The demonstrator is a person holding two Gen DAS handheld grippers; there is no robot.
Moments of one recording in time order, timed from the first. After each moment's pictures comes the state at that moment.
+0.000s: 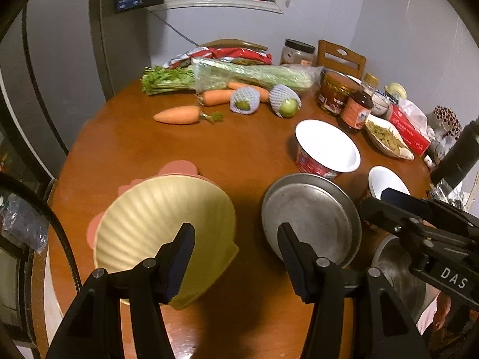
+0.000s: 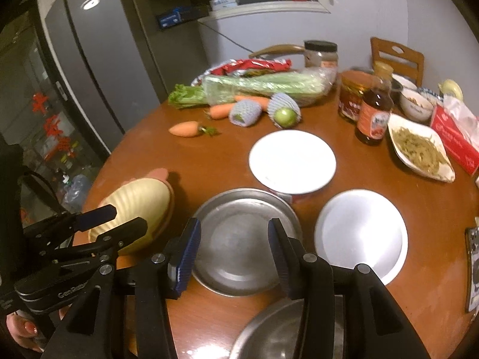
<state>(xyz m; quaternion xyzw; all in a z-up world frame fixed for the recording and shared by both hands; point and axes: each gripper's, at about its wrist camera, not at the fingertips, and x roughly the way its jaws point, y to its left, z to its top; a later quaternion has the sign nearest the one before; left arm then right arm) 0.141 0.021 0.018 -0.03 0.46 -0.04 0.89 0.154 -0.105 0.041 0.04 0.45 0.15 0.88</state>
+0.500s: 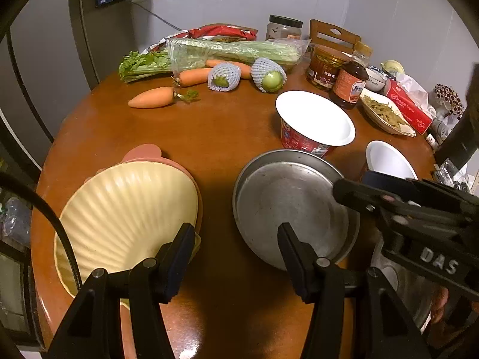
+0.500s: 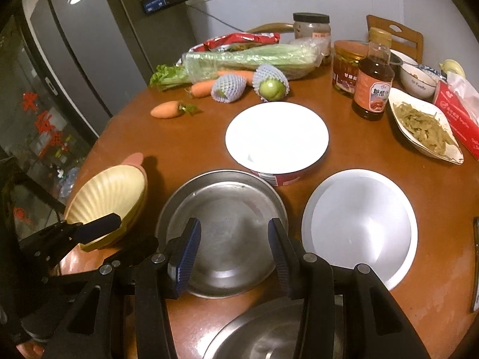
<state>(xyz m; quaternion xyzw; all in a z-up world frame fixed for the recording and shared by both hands) 0.148 -0.013 -0.006 -0.01 0.48 -0.05 0.87 0.178 -0.116 0.009 0.04 0.49 0.14 0.86</state>
